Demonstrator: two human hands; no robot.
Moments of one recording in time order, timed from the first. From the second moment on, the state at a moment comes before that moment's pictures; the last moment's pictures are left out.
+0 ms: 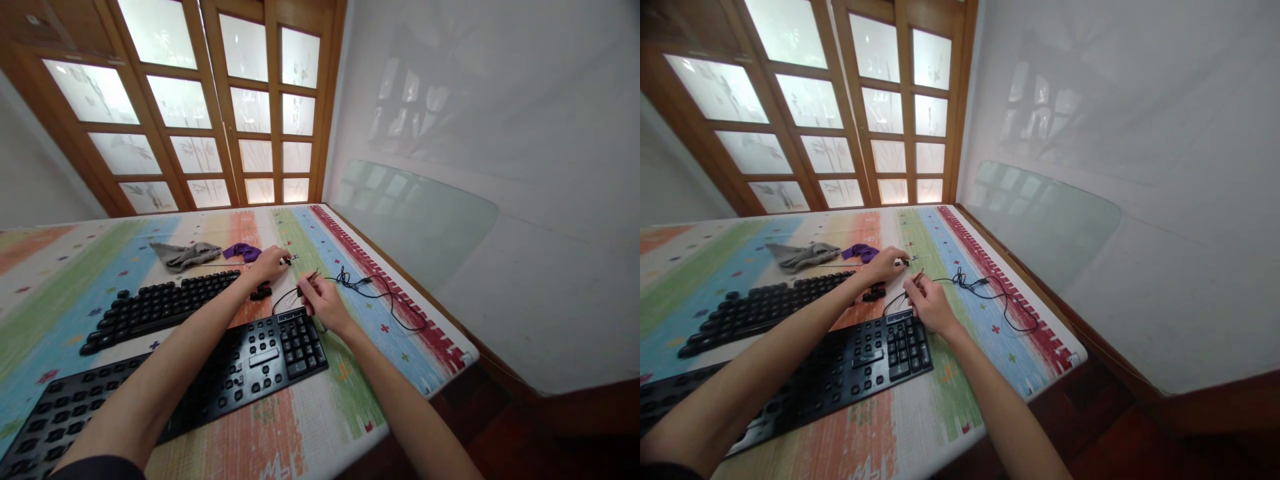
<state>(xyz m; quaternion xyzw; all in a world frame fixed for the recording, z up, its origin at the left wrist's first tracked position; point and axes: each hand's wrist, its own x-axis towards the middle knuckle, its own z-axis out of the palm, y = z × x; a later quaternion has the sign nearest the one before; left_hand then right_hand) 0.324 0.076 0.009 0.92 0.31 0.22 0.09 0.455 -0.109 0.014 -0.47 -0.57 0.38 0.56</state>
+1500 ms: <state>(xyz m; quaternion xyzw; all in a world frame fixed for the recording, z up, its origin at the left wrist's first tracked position) 0.319 0.085 0.006 0.95 0.25 0.20 0.06 0.456 -0.109 0.015 -0.47 -0.59 0.37 0.55</state>
